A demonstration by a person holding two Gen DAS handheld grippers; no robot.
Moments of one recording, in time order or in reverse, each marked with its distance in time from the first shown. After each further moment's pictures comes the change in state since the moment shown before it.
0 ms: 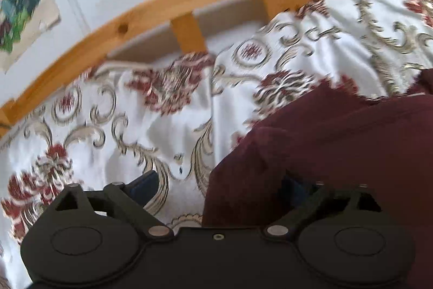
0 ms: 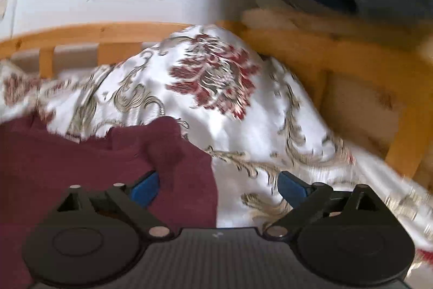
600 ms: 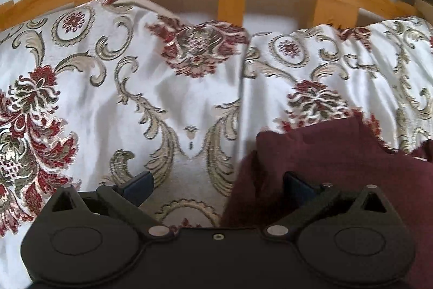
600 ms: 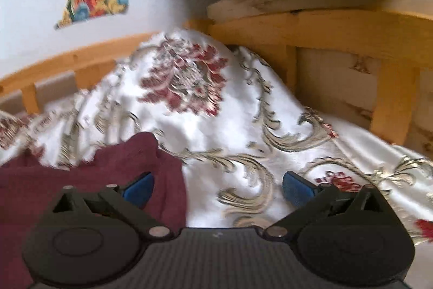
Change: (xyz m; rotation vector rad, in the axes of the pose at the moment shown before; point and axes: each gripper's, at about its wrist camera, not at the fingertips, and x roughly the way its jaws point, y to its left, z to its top) left arm 0.026 0.056 -0.005 -0.343 0.115 -0.144; right arm 0.000 -0.029 0.004 0.150 0.031 -0.027
